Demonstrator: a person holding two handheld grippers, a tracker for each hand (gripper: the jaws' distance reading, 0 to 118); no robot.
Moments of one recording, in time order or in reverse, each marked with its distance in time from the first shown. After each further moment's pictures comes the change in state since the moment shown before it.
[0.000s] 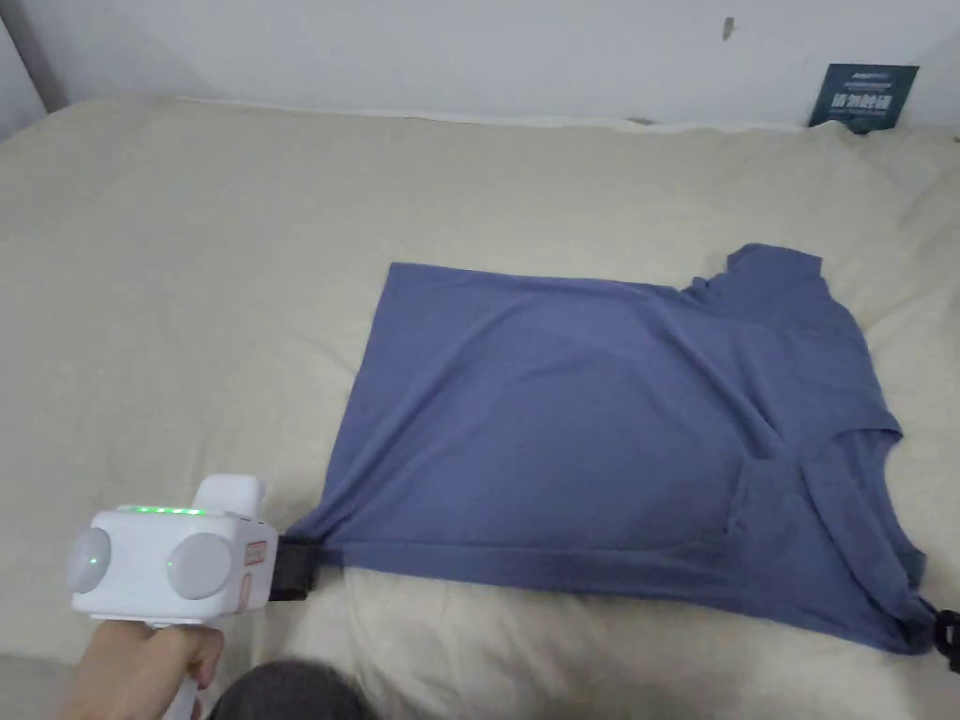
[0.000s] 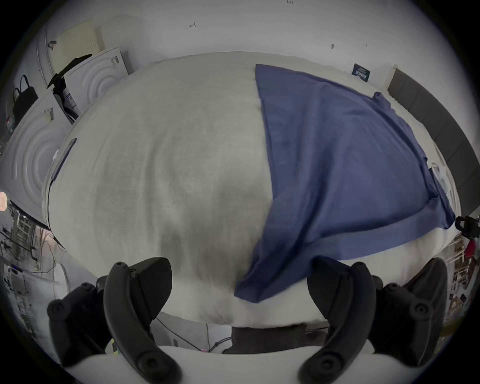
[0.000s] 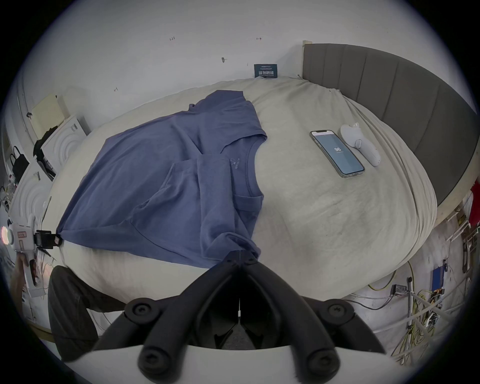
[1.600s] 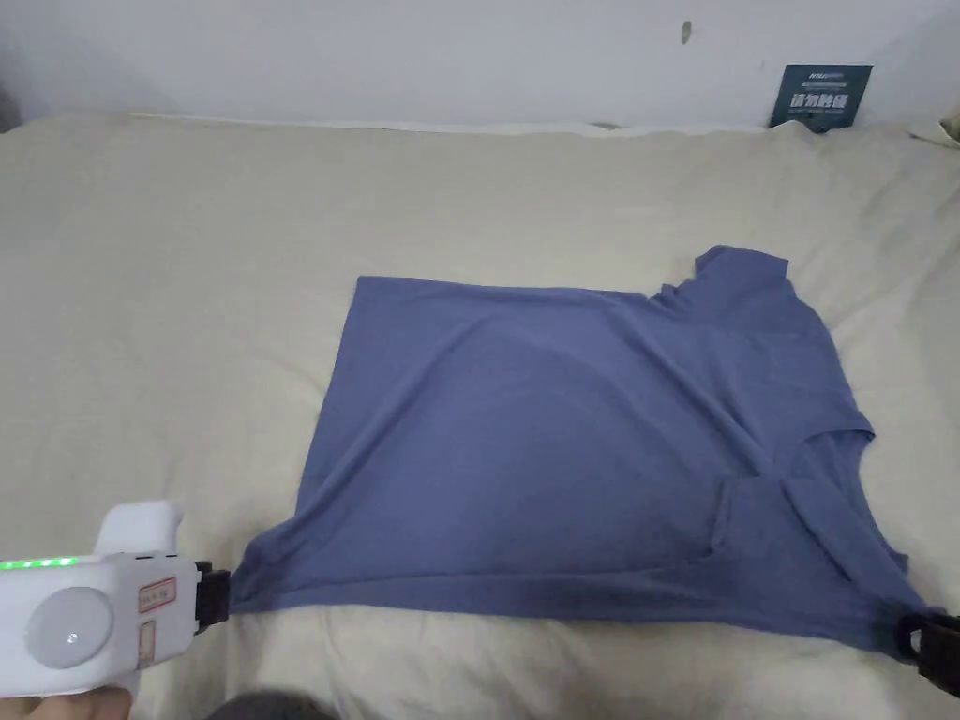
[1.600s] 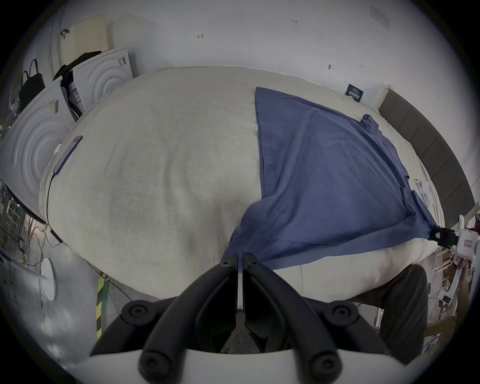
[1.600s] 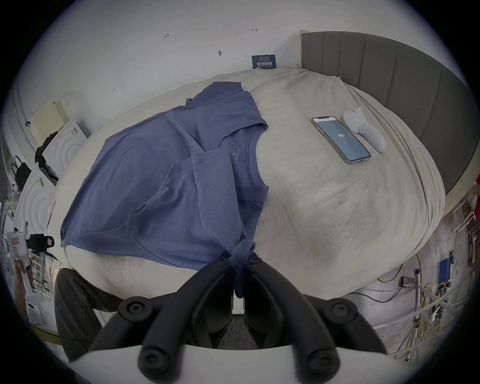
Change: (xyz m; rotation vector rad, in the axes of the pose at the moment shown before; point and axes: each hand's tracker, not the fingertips) left arm -0.008 -0.010 0.070 0.137 -0.069 0.080; right arm 0.011 -0.005 -0.010 -0.036 0.049 -0.049
